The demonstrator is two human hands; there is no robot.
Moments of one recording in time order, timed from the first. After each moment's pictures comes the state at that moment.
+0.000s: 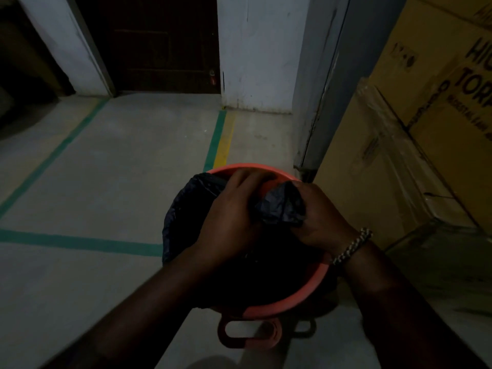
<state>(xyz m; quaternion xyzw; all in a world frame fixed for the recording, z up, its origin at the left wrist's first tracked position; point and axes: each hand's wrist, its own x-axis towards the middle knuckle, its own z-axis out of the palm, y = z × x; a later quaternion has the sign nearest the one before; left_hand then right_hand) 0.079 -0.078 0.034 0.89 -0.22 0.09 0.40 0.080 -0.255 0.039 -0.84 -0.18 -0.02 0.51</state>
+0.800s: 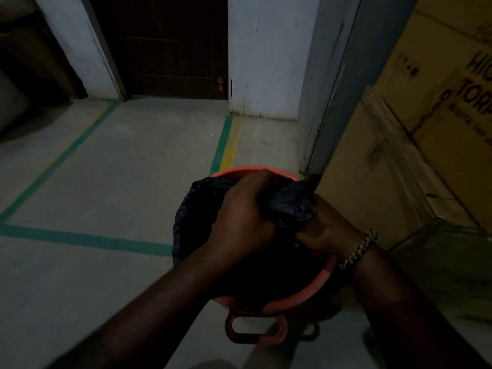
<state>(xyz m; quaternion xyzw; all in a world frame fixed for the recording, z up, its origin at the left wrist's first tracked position) 0.057 -0.078 0.049 0.85 -0.19 0.12 0.48 0.063 -0.243 0.048 -0.88 -0.25 -0.03 0.39</state>
